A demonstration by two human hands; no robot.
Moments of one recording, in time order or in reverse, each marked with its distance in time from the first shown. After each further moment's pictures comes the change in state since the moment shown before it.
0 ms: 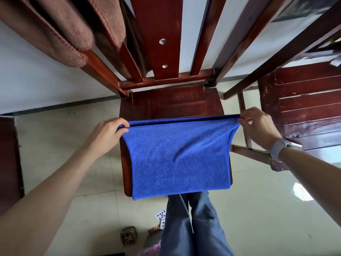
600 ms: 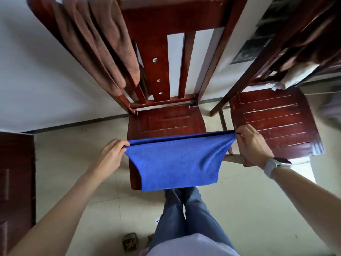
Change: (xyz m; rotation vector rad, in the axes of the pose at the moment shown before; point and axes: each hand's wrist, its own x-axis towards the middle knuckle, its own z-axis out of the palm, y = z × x) left_hand -0.104 0.069 -0.075 0.043 0.151 0.172; right_hand -0.103 -0.037 -0.110 -0.025 0.148 -0.160
